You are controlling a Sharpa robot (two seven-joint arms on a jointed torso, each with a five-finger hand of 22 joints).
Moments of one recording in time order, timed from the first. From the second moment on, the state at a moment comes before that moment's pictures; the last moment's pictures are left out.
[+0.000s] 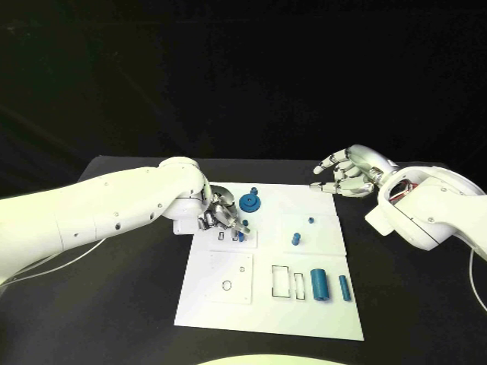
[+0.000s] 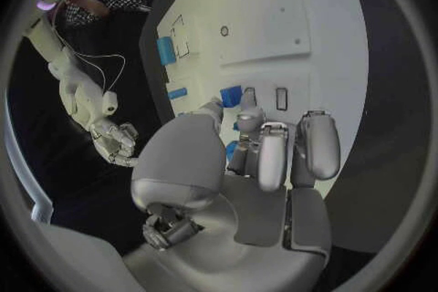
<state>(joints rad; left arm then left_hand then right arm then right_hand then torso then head) 1.27 -0.64 -0.08 1.33 -0.89 0.34 -0.53 1.23 0.03 0.13 0.29 0.05 0.77 0.11 0.77 0.53 1.17 0.03 1.22 0.94 1.47 -0.02 1.52 1.31 0.08 1.35 0.08 1.45 1.24 1.36 -0.91 -0.16 1.66 -0.95 -0.44 -0.22 1.45 -0.15 0.09 0.29 0.20 0.78 0.18 0.27 0.33 1.24 0.10 1.26 1.21 1.47 0.03 1.53 1.31 0.01 1.47 0.13 1.48 1.31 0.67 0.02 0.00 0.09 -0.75</state>
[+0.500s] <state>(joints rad) 1.27 -0.64 -0.08 1.32 -0.84 0.35 -0.53 1.36 -0.01 0.38 0.27 0.04 0.77 0.09 0.75 0.54 1.16 0.02 1.20 0.94 1.47 -0.03 1.52 1.31 0.08 1.35 0.07 1.45 1.25 1.36 -0.90 -0.16 1.66 -0.95 -0.44 -0.22 1.45 -0.15 0.09 0.29 0.22 0.79 0.18 0.28 0.33 1.24 0.10 1.26 1.21 1.47 0.03 1.53 1.31 0.01 1.47 0.13 1.47 1.31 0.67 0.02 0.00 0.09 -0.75</state>
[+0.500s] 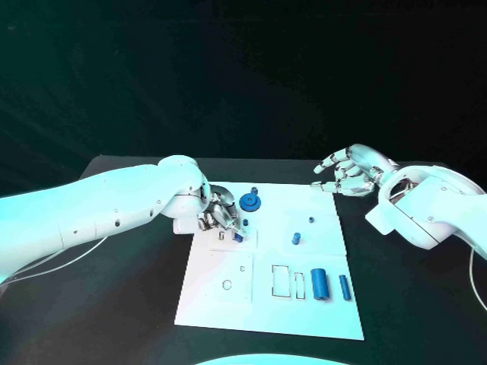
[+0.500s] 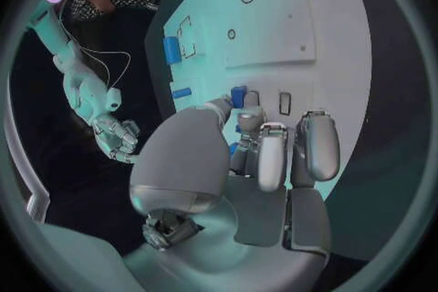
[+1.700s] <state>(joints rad) 1.27 -0.73 -0.08 1.44 -0.91 0.19 -0.52 1.18 -0.17 0.73 0.21 0.10 0.79 0.08 0.82 0.57 1.24 0.01 1.21 0.98 1.46 -0.05 1.54 1.31 0.07 1.40 0.06 1.48 1.31 1.36 -0.91 -0.16 1.65 -0.95 -0.44 -0.22 1.44 -0.14 0.10 0.29 0.25 0.79 0.18 0.28 0.33 1.24 0.10 1.26 1.20 1.47 0.03 1.52 1.31 0.01 1.47 0.13 1.47 1.31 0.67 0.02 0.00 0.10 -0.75</state>
